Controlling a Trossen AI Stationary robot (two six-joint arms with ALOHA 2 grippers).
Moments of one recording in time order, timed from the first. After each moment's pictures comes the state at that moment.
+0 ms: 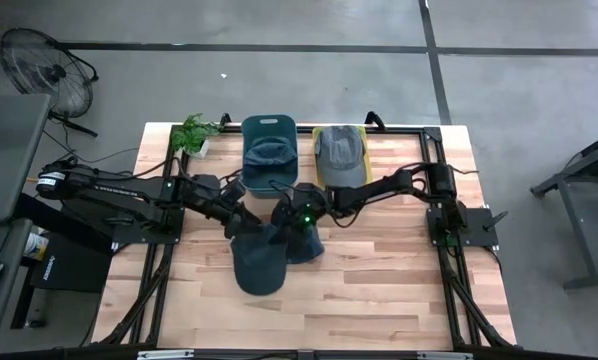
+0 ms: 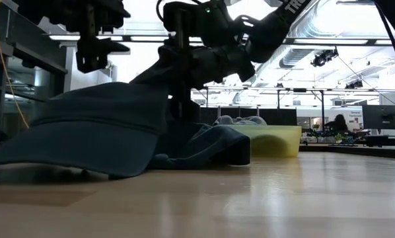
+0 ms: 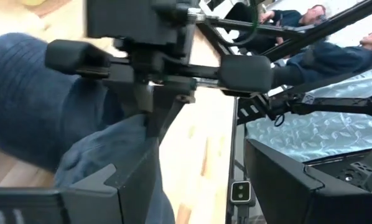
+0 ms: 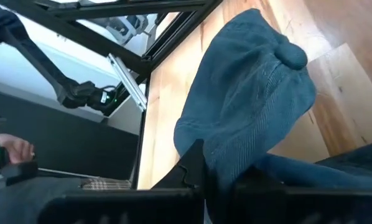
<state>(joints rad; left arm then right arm) -0.05 0.93 0.59 -0.04 0.20 -0.85 -0.03 2.06 1.23 0.43 -0.54 0.76</state>
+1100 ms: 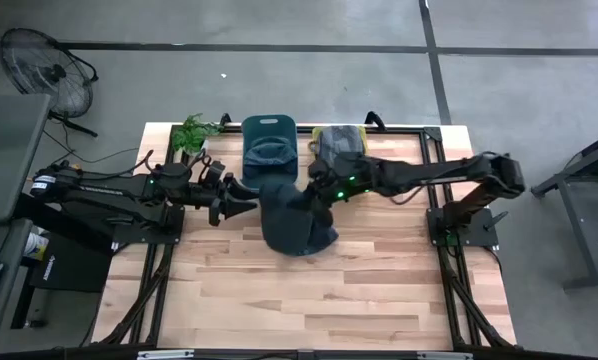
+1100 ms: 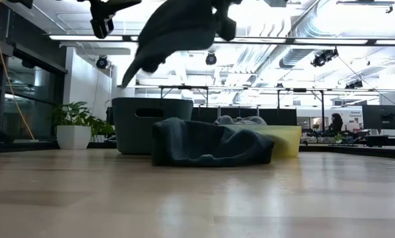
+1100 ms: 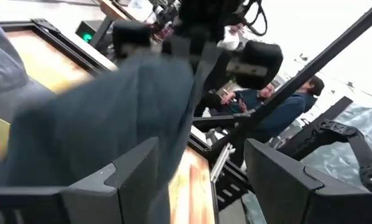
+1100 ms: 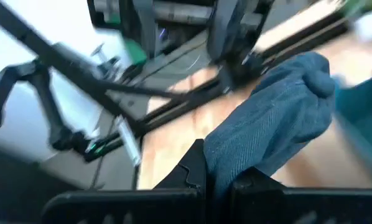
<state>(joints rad) -0.05 0.77 0.59 0.18 0.00 -0.71 -0.04 1.53 1.22 0.01 -0.23 0.56</state>
